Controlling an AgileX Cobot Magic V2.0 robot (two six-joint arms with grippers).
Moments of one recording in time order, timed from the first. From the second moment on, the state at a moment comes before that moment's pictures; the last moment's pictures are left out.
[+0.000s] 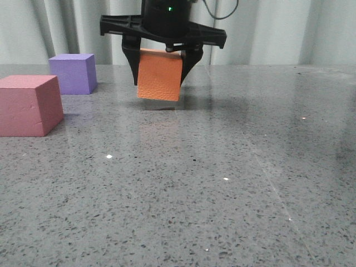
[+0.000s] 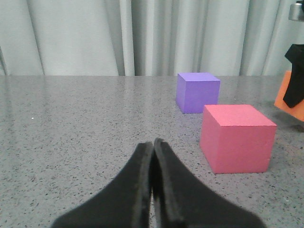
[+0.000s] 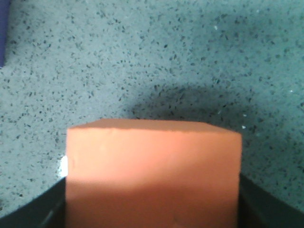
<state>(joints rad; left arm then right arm) -0.10 0.00 0.00 0.14 0.07 -0.18 0.67 2.11 -2.00 -0.15 1.06 0.67</state>
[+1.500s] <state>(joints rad) -0.10 0.00 0.00 0.14 0.07 -0.18 0.45 1.64 -1.81 -0.36 1.02 0.38</state>
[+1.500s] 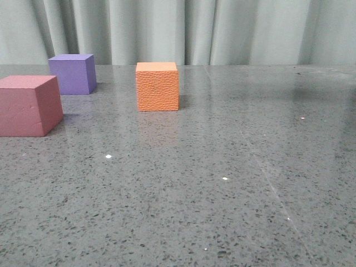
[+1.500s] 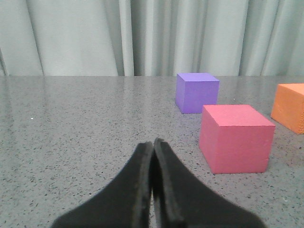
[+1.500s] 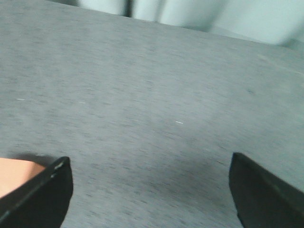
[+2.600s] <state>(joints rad) -0.10 0.00 0.00 0.14 0.07 -0.18 0.17 0.52 -0.73 -0.37 0.82 0.37</state>
